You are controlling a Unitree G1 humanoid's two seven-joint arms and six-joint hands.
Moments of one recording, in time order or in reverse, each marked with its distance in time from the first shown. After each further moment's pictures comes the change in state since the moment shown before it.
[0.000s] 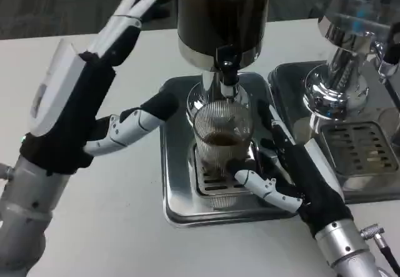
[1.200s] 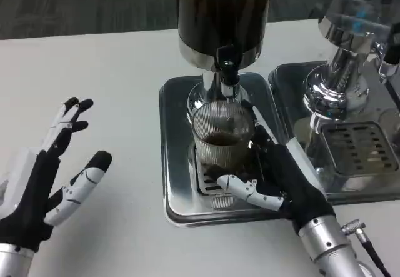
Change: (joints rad) left arm 0.162 0.027 0.040 0.398 0.108 0.017 0.177; right arm -0.056 0.044 0.022 0.077 -0.075 0.005 -0.047
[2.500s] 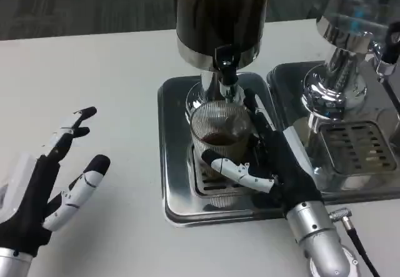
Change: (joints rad) left arm 0.007 0.023 -0.028 0.025 -0.015 -0.020 0.016; right arm -0.109 0.070 -0.014 0.121 0.035 0.039 -0.040
